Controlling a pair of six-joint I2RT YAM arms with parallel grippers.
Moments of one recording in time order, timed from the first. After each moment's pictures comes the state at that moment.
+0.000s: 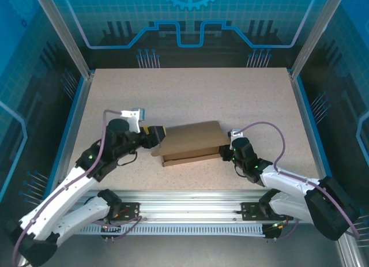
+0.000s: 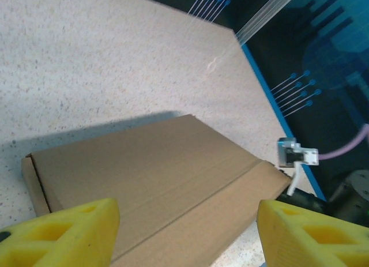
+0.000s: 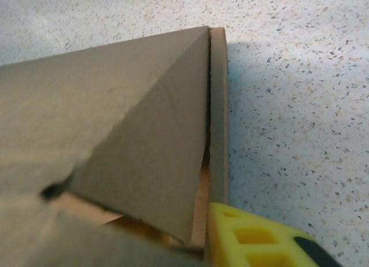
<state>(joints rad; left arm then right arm) -0.54 0.82 0.81 -0.43 0.13 -0.64 0.60 1.08 0.30 0.17 0.16 0.44</state>
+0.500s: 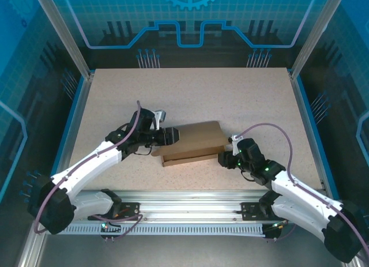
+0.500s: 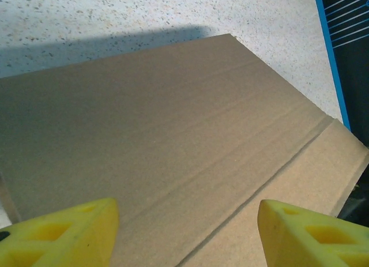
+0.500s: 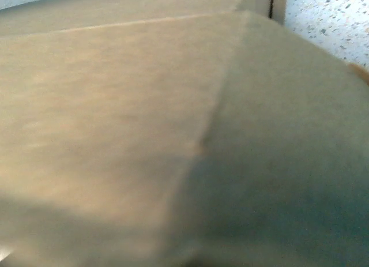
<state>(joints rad) -0.53 1.19 0.85 -0.41 0.29 -0.64 0.60 0.82 0.40 -0.30 -0.05 0.41</state>
